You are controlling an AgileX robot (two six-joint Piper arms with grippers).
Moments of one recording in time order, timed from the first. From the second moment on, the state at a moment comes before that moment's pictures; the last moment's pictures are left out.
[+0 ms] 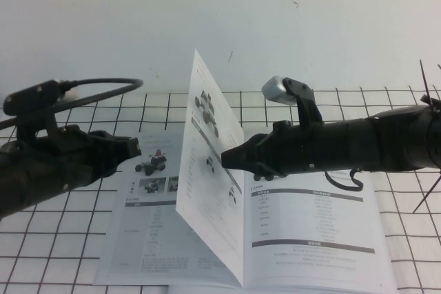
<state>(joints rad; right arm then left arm) 0.42 1.96 -1.13 1.71 0.75 -1.38 -0.23 1.35 -0.69 -1.55 0.23 1.11</state>
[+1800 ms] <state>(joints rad) 0.52 1.37 -1.19 0.13 0.96 -0.48 -0.23 1.46 -0.69 -1.48 0.60 1.12</state>
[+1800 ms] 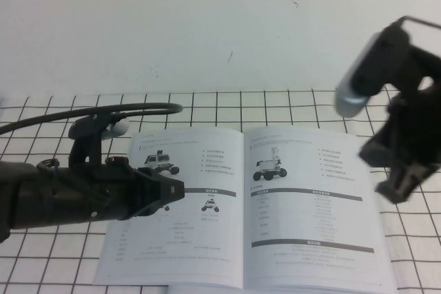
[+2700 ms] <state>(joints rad) 0.52 0.20 -0.67 -0.24 0.95 -0.13 -0.23 0.86 -0.69 -1.41 0.56 1.25</state>
